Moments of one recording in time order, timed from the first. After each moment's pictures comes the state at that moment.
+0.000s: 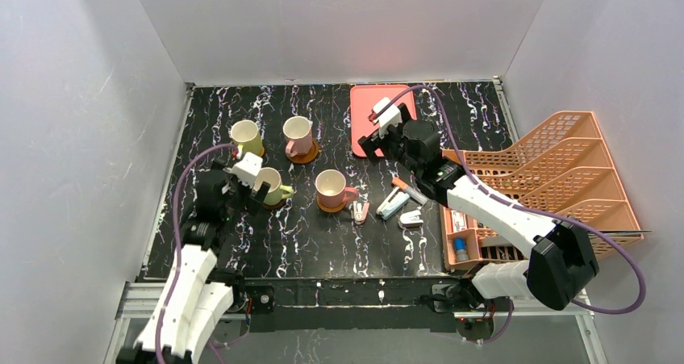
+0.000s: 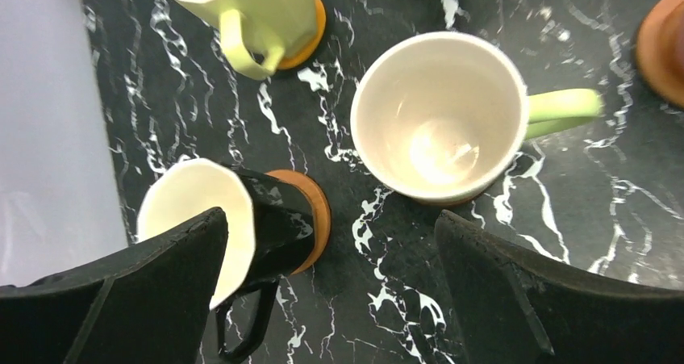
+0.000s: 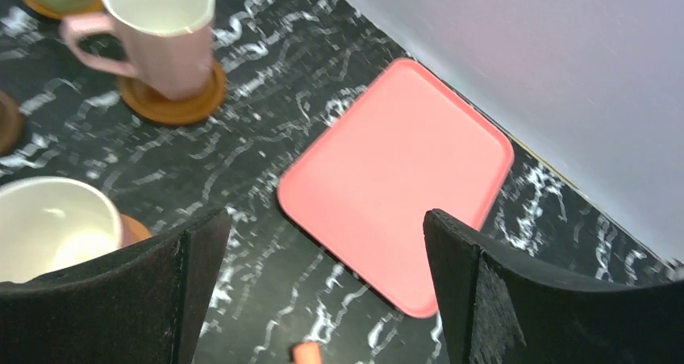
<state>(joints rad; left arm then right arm) -0.12 0.60 0.54 -0.42 0.02 0.44 0.70 1.30 0.95 0.14 0.09 -0.27</state>
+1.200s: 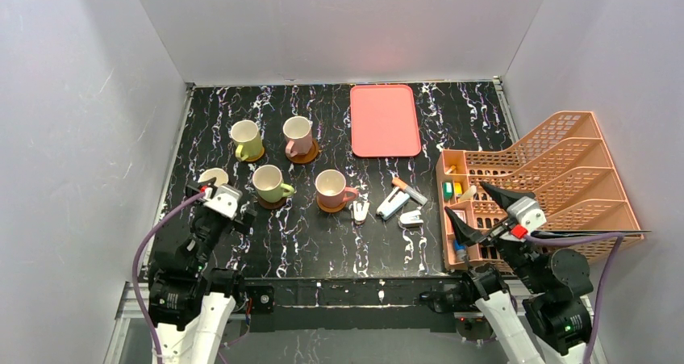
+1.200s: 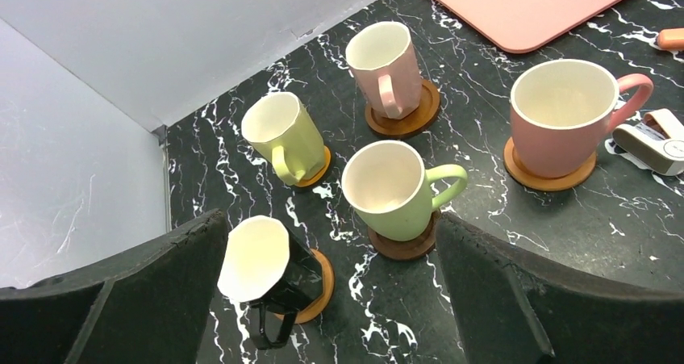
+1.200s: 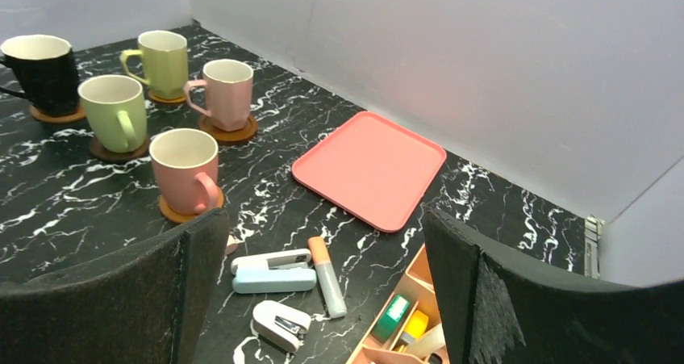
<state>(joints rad) -0.12 0.19 0.70 -0.62 0.21 0.41 0.38 0.03 0.72 -0.54 -0.22 -0.17</state>
